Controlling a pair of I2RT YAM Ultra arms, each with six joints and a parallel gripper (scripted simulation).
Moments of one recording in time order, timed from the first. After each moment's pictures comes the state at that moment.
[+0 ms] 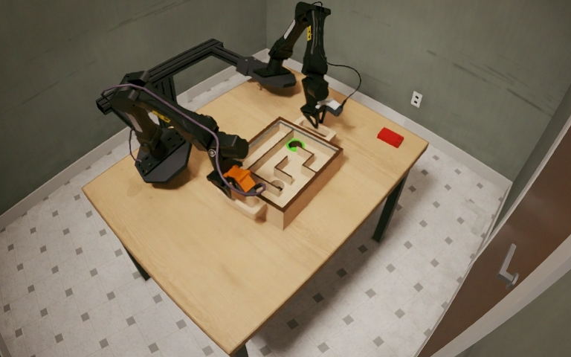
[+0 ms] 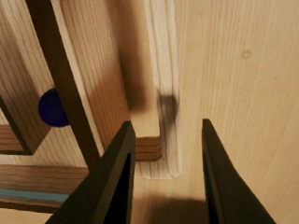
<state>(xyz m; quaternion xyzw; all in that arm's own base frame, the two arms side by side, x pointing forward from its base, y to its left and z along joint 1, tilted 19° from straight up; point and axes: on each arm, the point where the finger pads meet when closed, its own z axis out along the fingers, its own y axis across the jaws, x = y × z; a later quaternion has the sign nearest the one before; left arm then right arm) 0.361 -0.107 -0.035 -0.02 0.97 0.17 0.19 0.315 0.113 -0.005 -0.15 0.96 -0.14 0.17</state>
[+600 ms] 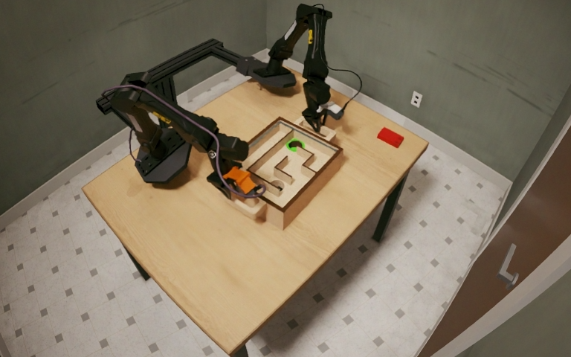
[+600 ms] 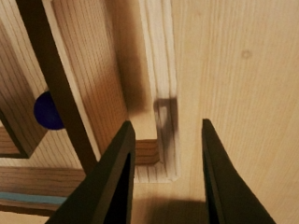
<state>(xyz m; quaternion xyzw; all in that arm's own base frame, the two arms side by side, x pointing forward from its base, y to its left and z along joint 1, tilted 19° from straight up) 0.371 -0.103 -0.049 -0.02 0.97 0.17 0.19 0.315 0.110 -0.009 -0.15 0.96 -0.15 0.16</state>
